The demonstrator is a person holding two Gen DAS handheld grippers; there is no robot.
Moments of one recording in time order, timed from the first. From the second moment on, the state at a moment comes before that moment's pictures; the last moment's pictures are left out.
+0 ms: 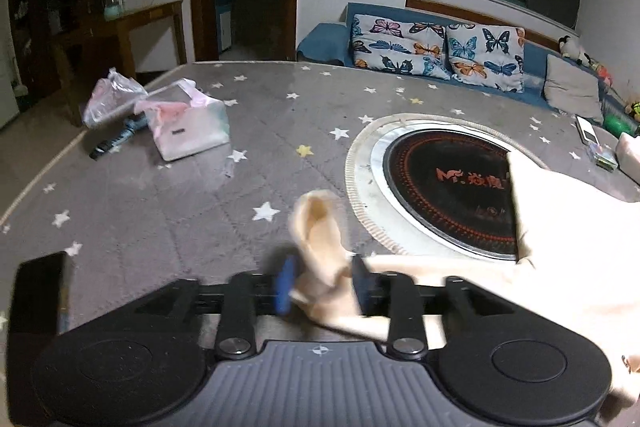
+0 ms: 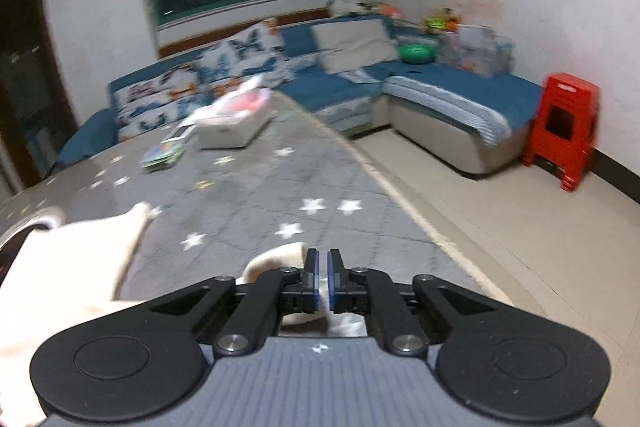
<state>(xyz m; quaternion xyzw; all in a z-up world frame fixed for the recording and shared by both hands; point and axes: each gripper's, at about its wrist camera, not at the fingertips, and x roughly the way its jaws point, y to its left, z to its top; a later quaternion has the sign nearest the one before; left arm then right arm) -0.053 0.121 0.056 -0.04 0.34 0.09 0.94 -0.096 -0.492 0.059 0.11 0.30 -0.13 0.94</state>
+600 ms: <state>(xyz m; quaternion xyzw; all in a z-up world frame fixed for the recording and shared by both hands) -0.046 -0.035 0.054 0.00 0.34 -0.20 0.92 -0.096 -0.473 0.045 0.10 0.33 -0.11 0.93</state>
